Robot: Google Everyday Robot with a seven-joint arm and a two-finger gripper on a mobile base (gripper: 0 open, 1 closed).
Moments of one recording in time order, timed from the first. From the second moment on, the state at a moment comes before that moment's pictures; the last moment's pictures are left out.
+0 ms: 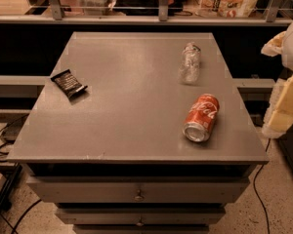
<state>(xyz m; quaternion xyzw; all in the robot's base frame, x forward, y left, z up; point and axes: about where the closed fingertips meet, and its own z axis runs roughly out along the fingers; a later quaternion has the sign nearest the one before) 0.438 -0.217 0.976 -0.60 0.78 -0.03 0.16</state>
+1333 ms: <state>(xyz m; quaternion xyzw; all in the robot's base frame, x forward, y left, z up) 0.470 -0.105 0.963 -0.69 0.66 0.13 0.27</state>
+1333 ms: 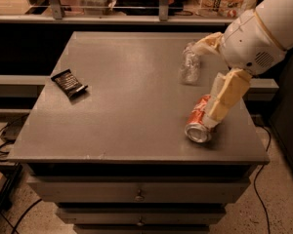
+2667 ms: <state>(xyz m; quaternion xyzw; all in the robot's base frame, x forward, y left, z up) 0.530 0.011 0.951 -0.68 0.62 0.22 0.32</state>
